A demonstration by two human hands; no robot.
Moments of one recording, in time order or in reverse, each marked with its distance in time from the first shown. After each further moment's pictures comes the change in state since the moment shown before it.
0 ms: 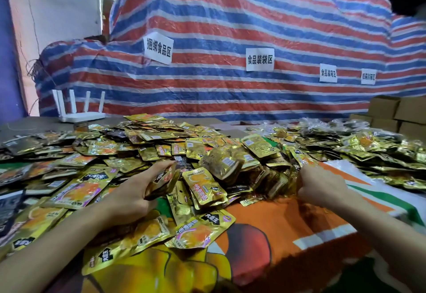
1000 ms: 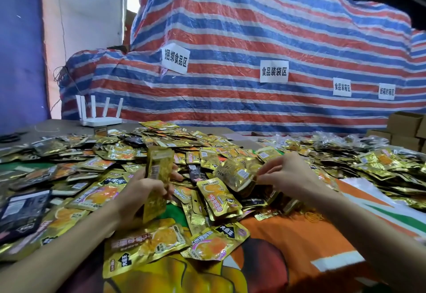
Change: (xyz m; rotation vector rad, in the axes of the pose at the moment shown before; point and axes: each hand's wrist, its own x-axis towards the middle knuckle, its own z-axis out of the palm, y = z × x) left_hand -0.001 0.000 -0.012 -0.871 0.144 -0.198; right_hand -0.018 -0.080 -0.053 0.818 -0.002 -0.261
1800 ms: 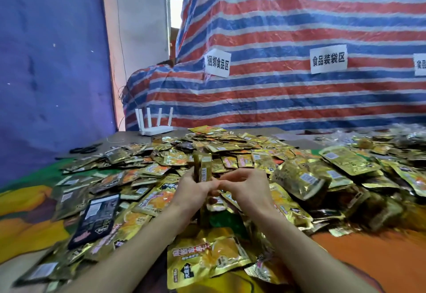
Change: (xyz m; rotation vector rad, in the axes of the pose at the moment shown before) left_hand 0.014 -0.007 -0.008 0.110 0.441 -0.149; right_hand 0.034 -0.079 0.175 0.560 -0.008 -0.113
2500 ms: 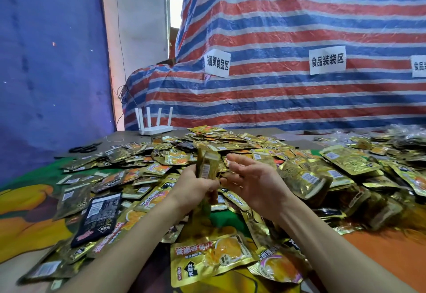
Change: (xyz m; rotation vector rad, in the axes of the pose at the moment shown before) left_hand -0.002 0.013 -0.014 0.170 -0.170 0.131; right_hand 0.007 -0.007 -0.022 1.013 -0.457 0.249
